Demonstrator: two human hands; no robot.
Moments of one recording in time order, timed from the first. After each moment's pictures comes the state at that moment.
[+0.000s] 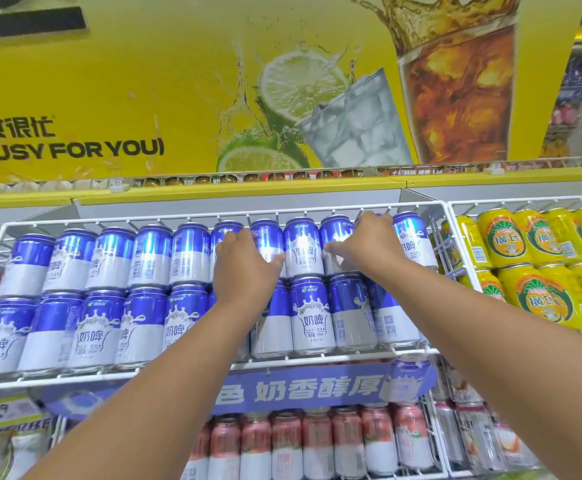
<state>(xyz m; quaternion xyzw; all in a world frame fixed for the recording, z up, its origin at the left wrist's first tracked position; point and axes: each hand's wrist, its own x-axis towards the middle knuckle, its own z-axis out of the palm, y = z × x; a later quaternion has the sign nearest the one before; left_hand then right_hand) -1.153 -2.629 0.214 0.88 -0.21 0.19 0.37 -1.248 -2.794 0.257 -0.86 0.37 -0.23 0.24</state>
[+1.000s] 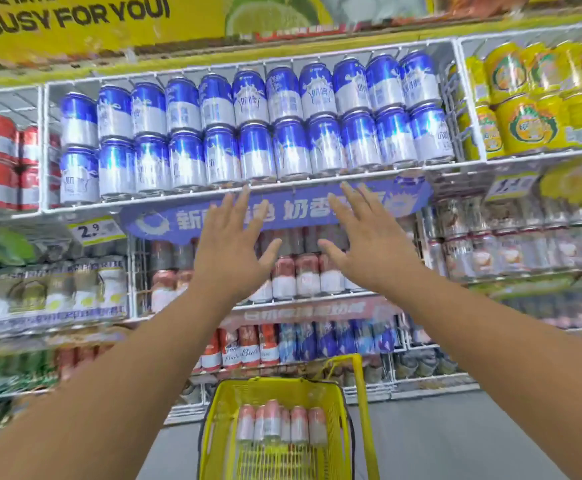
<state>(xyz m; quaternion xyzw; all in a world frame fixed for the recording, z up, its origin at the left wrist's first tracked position) -1.273 -2.439 0.069 0.89 -0.40 0.23 0.06 -1.419 -2.635 0.078 -0.97 0.15 -0.21 -0.02</state>
